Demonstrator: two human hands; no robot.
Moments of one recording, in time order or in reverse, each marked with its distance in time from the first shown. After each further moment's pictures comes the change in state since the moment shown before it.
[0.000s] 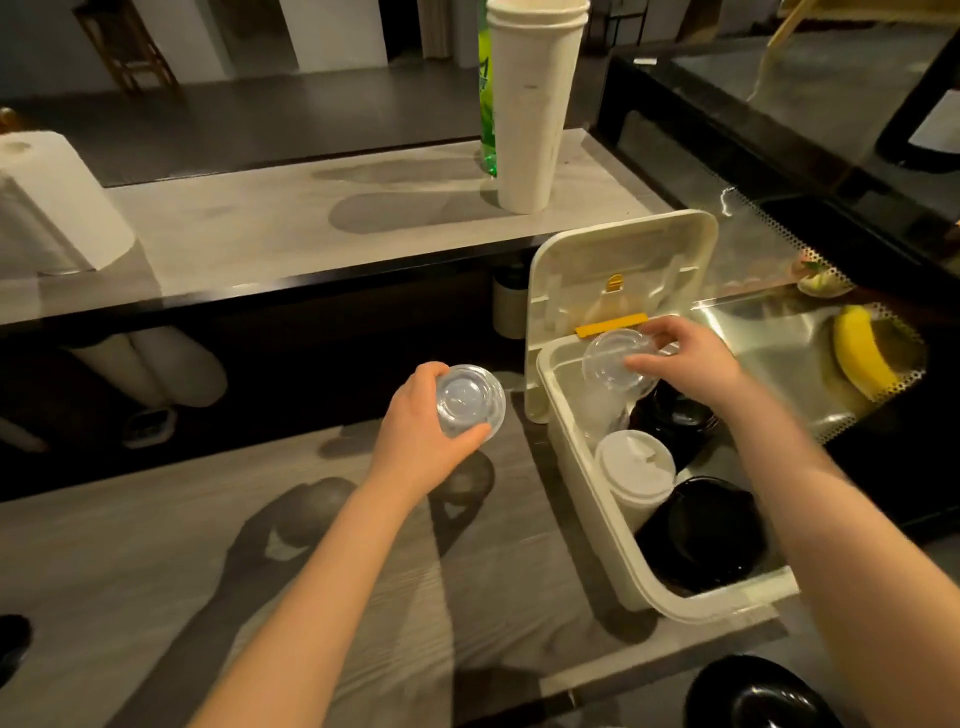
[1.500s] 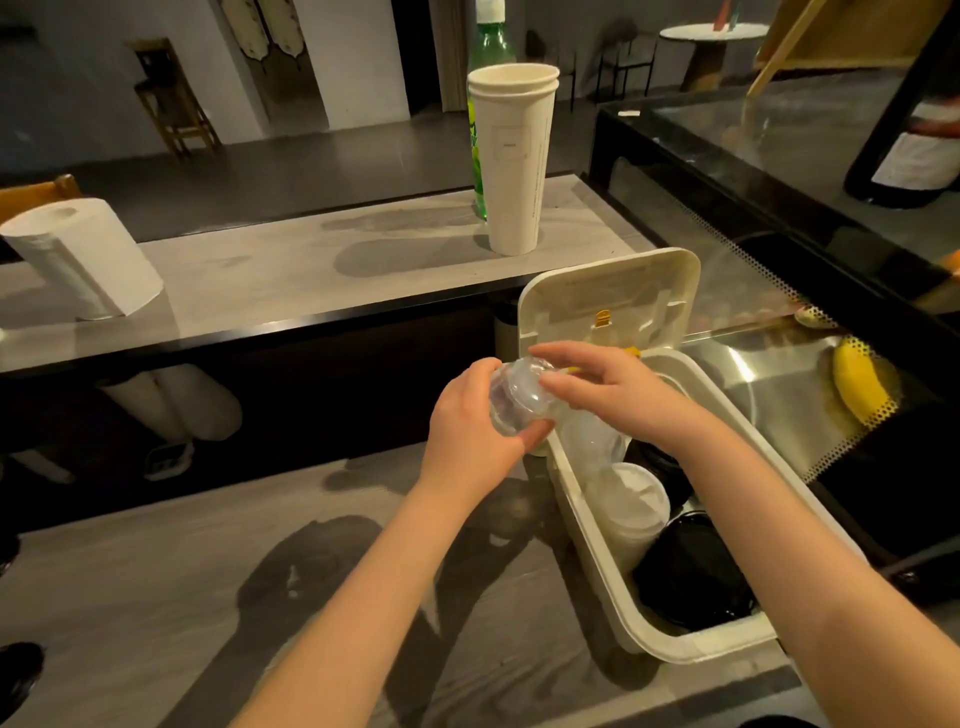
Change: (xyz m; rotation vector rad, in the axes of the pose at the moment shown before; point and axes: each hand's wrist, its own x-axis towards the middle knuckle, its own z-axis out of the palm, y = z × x) left_hand 0.007 0.061 0.026 -0.048 0.140 0.198; right_hand -0.041 -0.067 0.006 0.186 -0.363 -0.350
